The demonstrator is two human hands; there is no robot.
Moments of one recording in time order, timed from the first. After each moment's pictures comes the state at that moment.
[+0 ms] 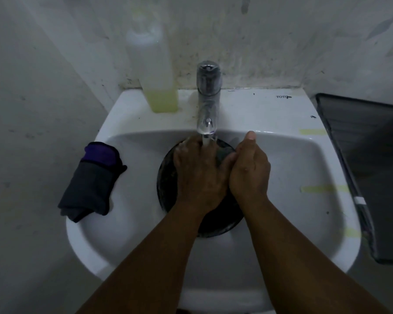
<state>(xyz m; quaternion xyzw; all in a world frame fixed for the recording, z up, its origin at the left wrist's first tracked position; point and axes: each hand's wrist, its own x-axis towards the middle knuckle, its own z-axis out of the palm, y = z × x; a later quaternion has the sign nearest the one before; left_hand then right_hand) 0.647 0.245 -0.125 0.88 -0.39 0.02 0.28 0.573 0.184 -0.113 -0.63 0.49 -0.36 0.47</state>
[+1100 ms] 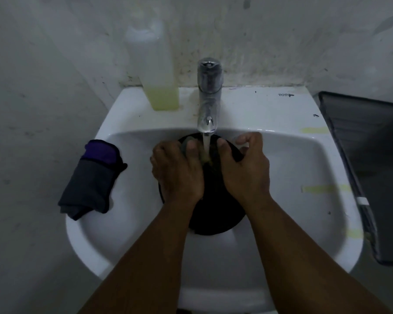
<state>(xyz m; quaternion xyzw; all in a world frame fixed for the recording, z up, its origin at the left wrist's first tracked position) 0.666 0.256 -0.134 0.91 -0.22 0.00 0.36 0.566 0.180 -0.110 -0.71 0.47 -0.28 0.44</state>
